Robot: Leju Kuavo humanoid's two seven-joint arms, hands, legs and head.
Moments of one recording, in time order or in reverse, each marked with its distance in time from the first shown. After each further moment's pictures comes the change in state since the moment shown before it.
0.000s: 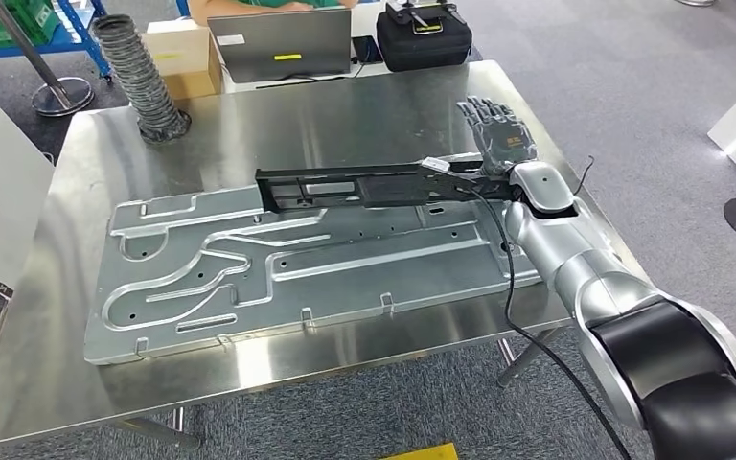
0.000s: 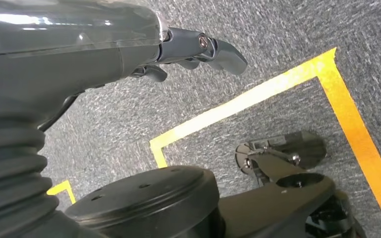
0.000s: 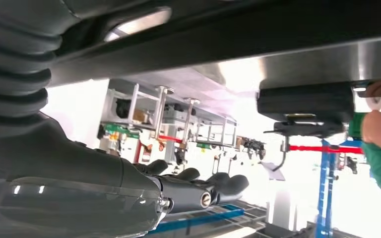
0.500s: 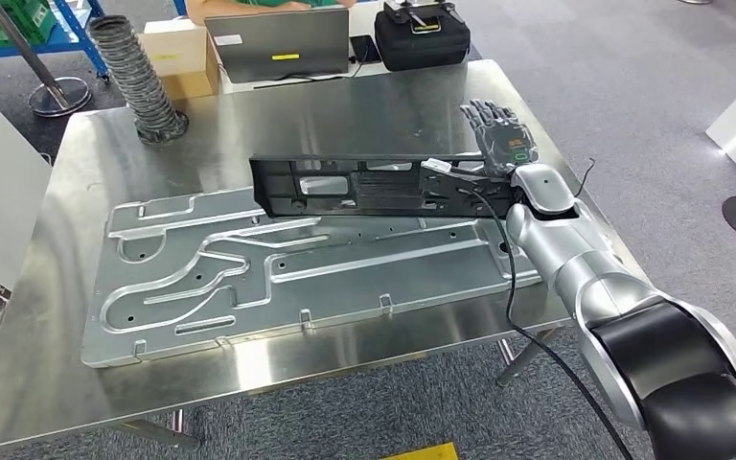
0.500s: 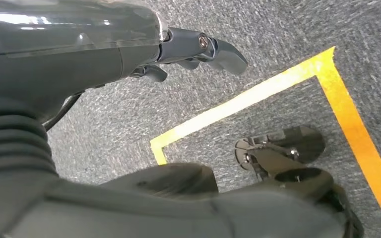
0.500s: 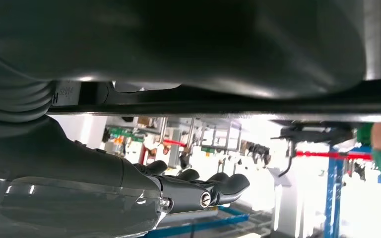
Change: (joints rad) left arm 0.001 0.009 0.000 0.000 0.005 -0.013 0.000; right arm 0.006 0.010 0.002 0.009 -0.019 0.014 -0.004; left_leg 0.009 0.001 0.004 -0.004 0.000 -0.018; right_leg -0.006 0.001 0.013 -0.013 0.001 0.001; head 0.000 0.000
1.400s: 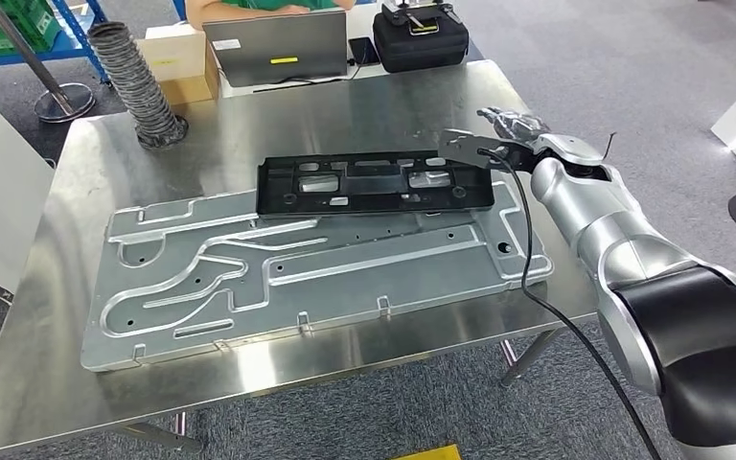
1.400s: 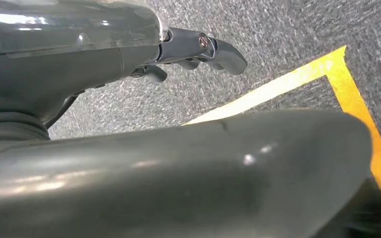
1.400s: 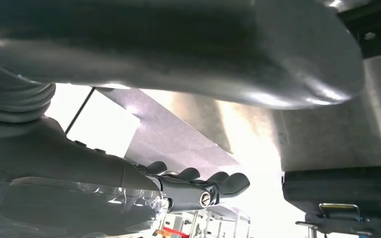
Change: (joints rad) left arm 0.021 0.018 0.006 0.000 0.012 -0.003 -0.017; right arm -0.154 -0.023 -0.046 0.092 -0.123 0.418 0.017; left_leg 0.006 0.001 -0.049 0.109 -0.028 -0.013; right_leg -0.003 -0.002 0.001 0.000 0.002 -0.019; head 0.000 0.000
